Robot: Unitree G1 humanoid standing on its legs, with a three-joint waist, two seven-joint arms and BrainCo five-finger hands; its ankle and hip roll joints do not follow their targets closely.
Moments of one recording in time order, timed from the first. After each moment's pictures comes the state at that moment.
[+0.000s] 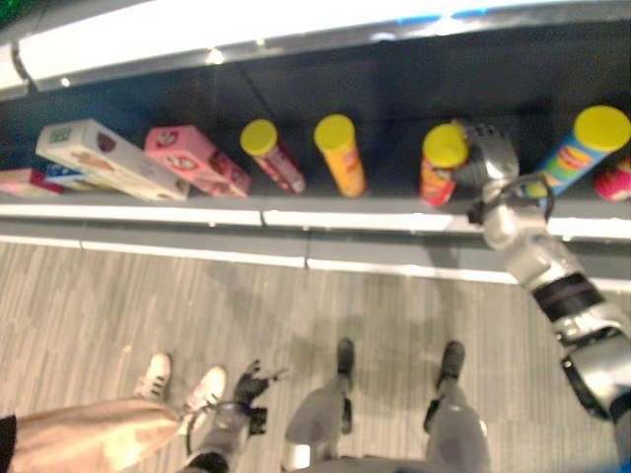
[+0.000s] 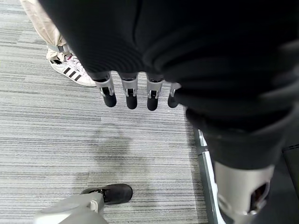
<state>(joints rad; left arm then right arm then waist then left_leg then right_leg) -0.05 0.22 -0.20 1.02 -0.22 -0.11 0.10 -0.80 -0.64 0.43 0.50 -0.57 0.03 -0.37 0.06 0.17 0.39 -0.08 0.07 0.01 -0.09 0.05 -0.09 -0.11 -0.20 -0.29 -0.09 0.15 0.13</state>
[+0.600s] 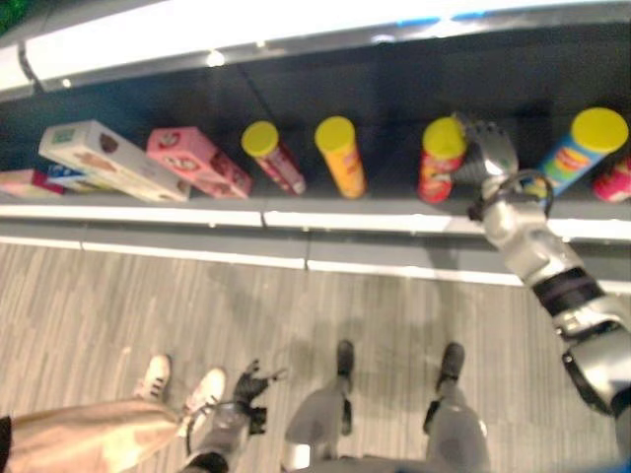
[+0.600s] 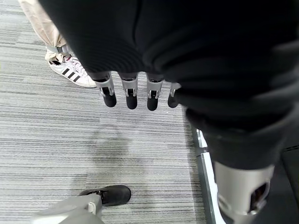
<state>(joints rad) -0.05 0.22 -0.20 1.02 -0.22 -0.11 0.11 -0.83 -0.64 0.46 0.51 -0.57 0.03 -0.37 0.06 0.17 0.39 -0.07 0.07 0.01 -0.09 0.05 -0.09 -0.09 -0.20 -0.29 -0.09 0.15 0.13</state>
